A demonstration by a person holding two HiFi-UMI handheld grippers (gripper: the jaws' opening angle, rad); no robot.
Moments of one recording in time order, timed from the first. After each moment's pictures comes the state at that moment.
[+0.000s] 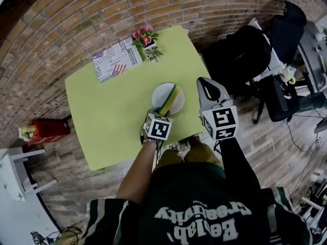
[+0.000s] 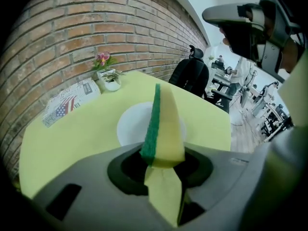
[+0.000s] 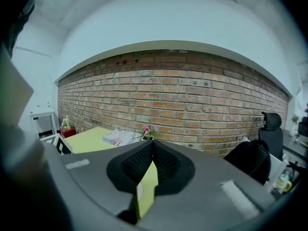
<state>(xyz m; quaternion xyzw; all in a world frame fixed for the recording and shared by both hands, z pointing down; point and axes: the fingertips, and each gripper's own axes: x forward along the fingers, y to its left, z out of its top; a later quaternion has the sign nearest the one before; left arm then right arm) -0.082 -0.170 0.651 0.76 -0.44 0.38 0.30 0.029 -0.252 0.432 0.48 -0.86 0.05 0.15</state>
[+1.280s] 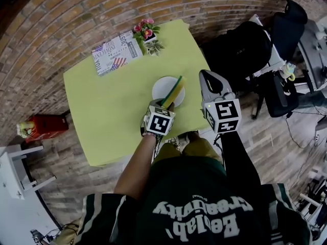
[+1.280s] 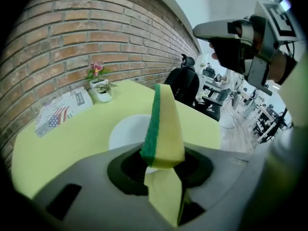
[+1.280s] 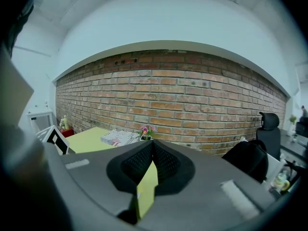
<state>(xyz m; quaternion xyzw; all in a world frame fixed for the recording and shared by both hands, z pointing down) -0.066 -0.177 0.623 0.80 -0.41 0.34 0.28 0.028 -0.255 0.431 0.49 -0.86 0.06 0.15</state>
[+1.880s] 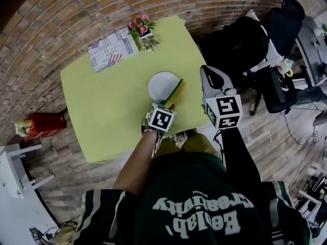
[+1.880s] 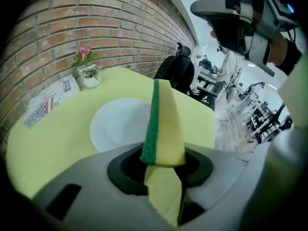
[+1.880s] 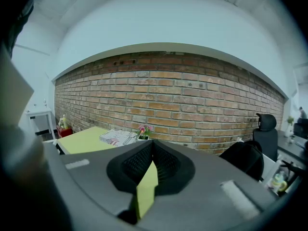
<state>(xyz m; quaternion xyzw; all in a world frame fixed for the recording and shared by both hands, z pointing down) -0.042 -0.149 0.658 0.79 -0.37 0.38 0.31 0.049 -0.250 0.427 0.50 -0.85 0.05 0.15</state>
